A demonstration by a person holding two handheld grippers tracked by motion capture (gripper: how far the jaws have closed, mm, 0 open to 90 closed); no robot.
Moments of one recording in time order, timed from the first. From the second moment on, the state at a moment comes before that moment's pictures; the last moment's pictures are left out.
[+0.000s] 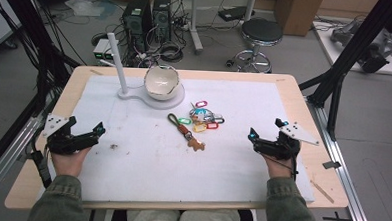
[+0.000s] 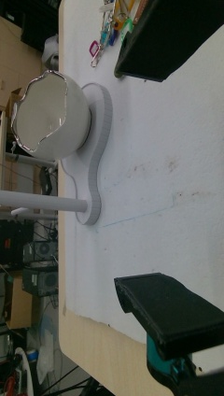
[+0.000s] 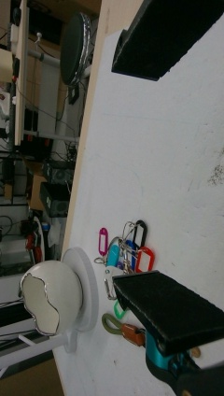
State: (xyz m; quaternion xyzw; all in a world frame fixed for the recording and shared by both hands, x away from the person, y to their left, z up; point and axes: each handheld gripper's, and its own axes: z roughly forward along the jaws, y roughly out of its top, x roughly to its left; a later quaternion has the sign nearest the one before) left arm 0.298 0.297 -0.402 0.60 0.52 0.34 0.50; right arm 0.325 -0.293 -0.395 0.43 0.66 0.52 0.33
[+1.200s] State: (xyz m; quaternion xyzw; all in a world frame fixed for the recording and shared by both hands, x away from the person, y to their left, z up) left arm 0.299 0.297 -0.405 0.61 0.53 0.33 0.50; right arm 0.344 -0.275 -0.386 0.43 0.73 0.46 0.25
